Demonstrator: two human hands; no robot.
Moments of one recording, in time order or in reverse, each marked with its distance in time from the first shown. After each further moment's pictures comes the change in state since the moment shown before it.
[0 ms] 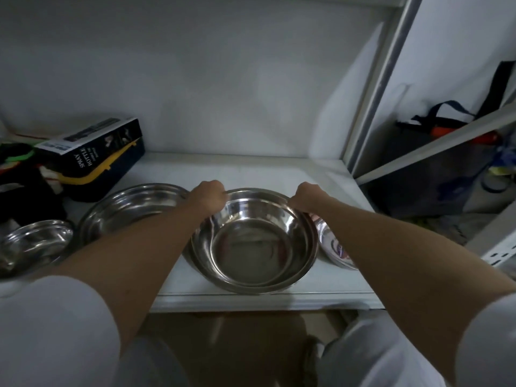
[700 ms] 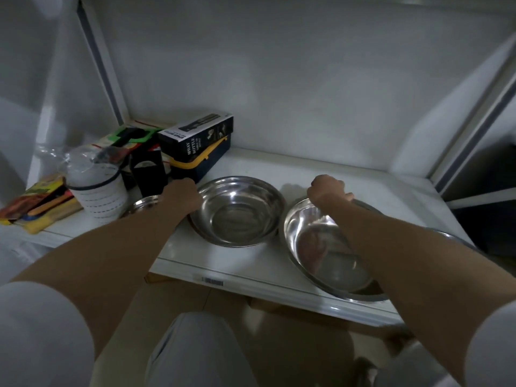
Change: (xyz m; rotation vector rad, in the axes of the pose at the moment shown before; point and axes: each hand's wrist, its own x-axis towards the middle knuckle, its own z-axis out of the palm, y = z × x) left_hand -0.064 -0.197 -0.083 0.102 0.166 -0.444; right_hand -0.007 -0.152 0.055 0.032 0.160 -0.030
